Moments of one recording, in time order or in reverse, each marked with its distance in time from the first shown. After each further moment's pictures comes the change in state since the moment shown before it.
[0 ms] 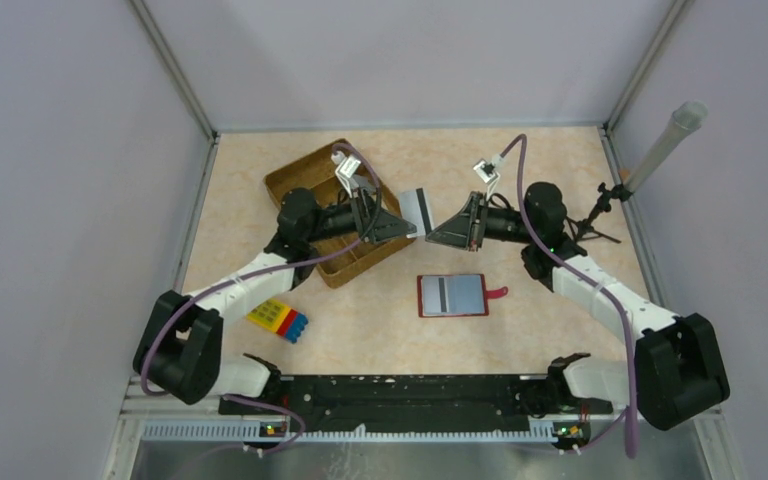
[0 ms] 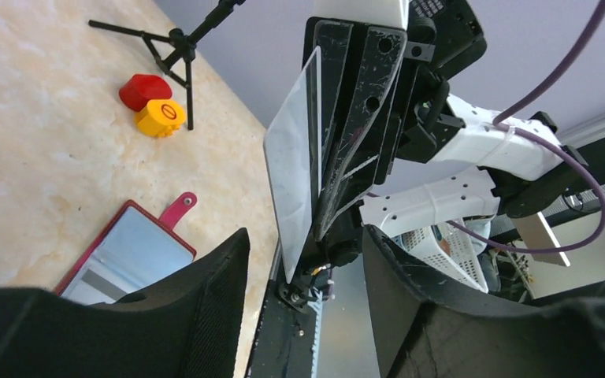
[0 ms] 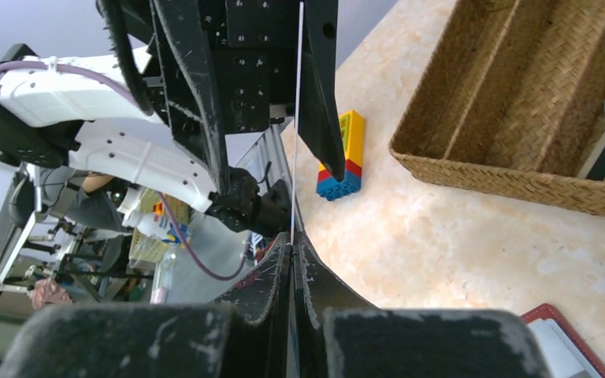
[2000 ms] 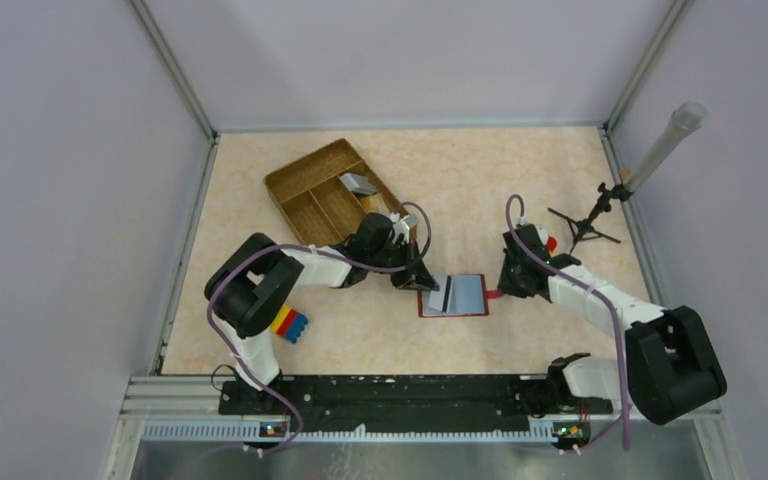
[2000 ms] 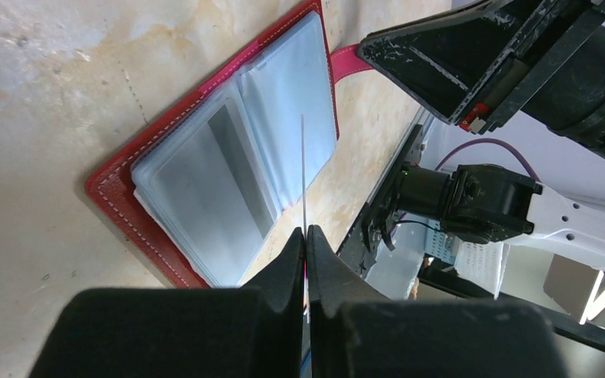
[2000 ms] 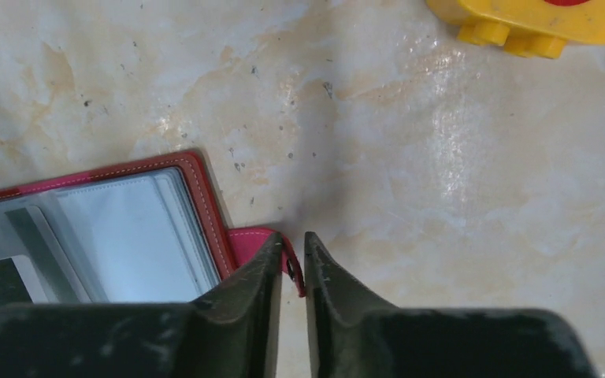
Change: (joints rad) left arm -0.213 0.438 0.087 -0.385 -0.184 0.072; right arm -0.013 0.006 -0.138 -0.872 1.104 -0.157
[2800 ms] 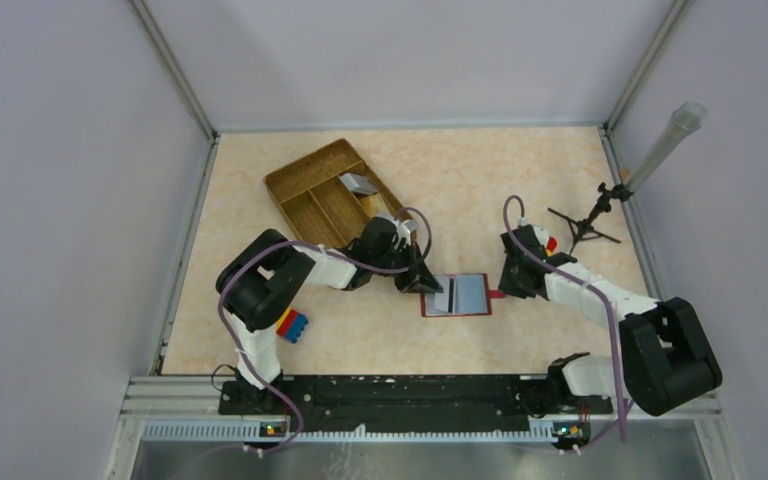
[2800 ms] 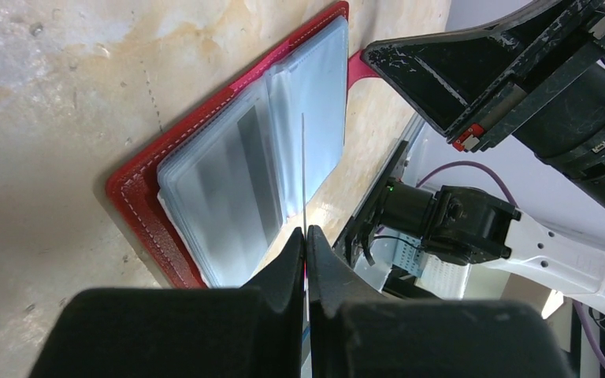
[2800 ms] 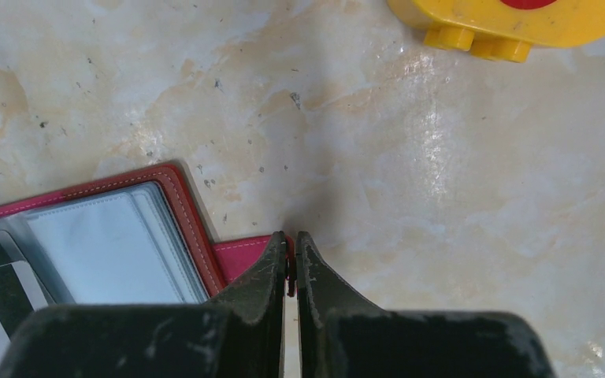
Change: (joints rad) left arm -0.018 0.069 -0.003 0.081 -0.015 -0.144; right arm 0.000 0.048 0.000 0.016 0.056 0.012
